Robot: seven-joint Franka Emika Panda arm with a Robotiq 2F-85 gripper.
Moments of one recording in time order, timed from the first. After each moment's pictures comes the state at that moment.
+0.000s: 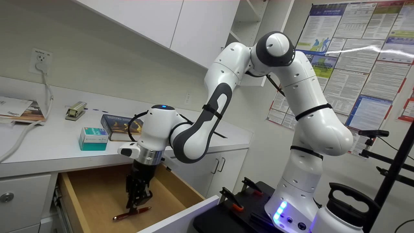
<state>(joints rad) 0.47 0.69 0.25 -2.18 -0.44 2.86 -0.44</state>
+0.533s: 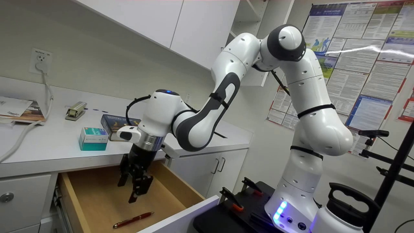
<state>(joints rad) 0.47 0.58 0.28 -2.21 -0.47 2.86 -0.45</state>
